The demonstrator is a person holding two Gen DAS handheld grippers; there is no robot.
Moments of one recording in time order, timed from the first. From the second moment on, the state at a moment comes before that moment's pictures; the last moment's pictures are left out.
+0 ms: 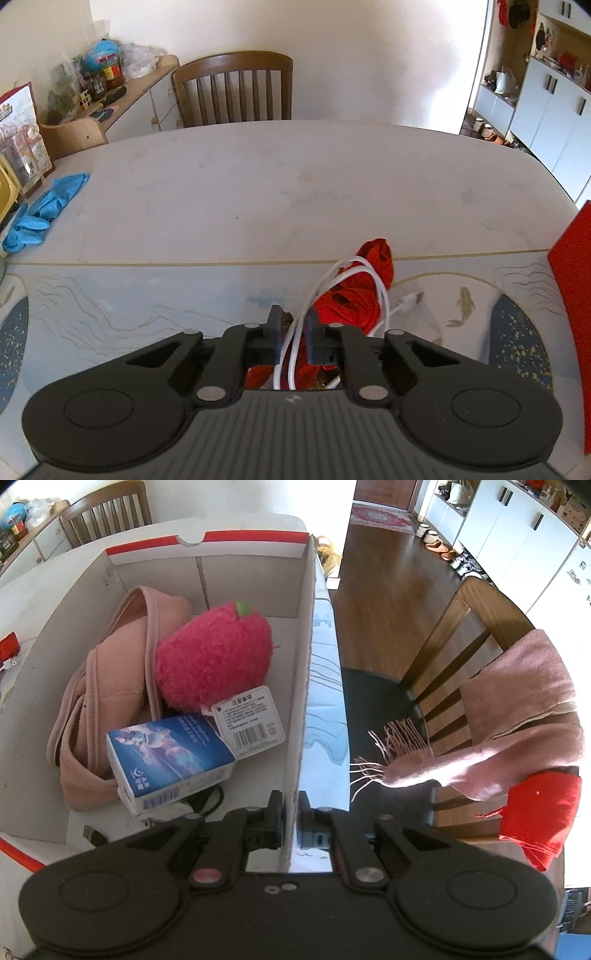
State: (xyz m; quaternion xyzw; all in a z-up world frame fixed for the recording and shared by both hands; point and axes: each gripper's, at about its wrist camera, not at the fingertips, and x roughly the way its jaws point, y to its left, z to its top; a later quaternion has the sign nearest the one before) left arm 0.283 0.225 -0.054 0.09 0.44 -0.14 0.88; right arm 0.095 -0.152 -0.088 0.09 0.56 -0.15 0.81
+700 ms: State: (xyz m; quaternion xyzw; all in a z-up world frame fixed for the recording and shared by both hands) left arm 0.219 0.189 0.005 0.04 0.40 -0.22 0.89; right arm 0.088 -0.154 -0.089 0.10 0.54 -0.14 0.82
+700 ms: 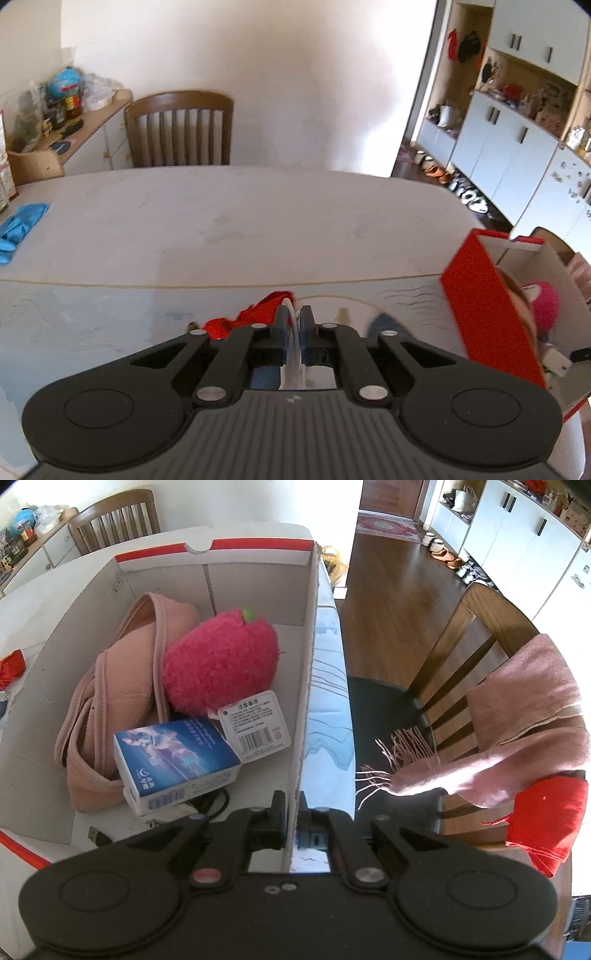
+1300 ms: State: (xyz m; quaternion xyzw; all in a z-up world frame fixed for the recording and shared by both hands) left arm 0.182 0.114 0.056 0.03 0.36 -0.33 0.87; right arm 0.087 -0.158 -0.090 0.10 0.54 -0.13 0.83
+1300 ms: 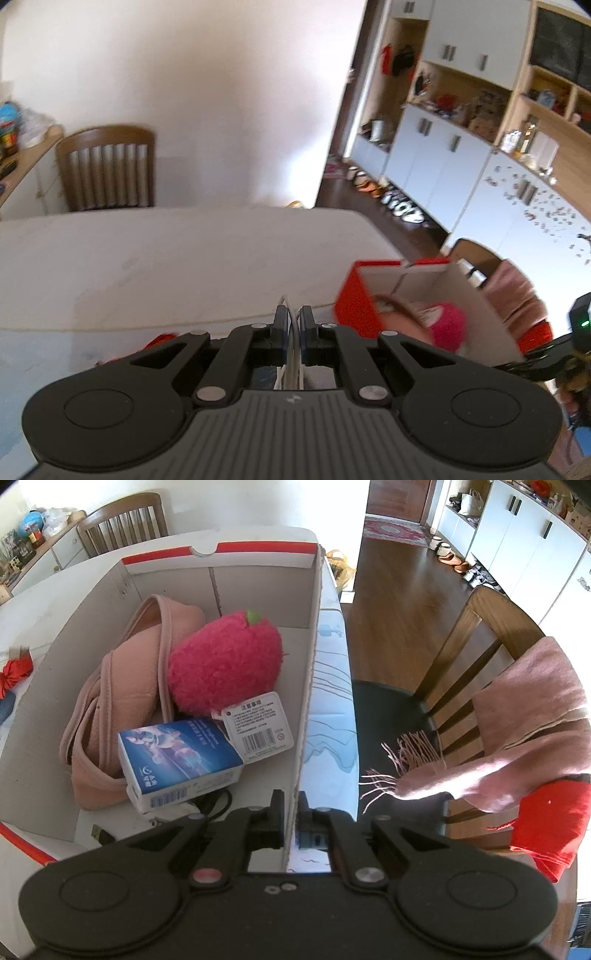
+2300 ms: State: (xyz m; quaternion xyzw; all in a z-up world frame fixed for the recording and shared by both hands) left arm 0.151 -0.101 0.055 0.15 0.27 -0.43 0.85; right arm 0.087 -0.161 -0.091 0.10 0.53 -0.12 0.83
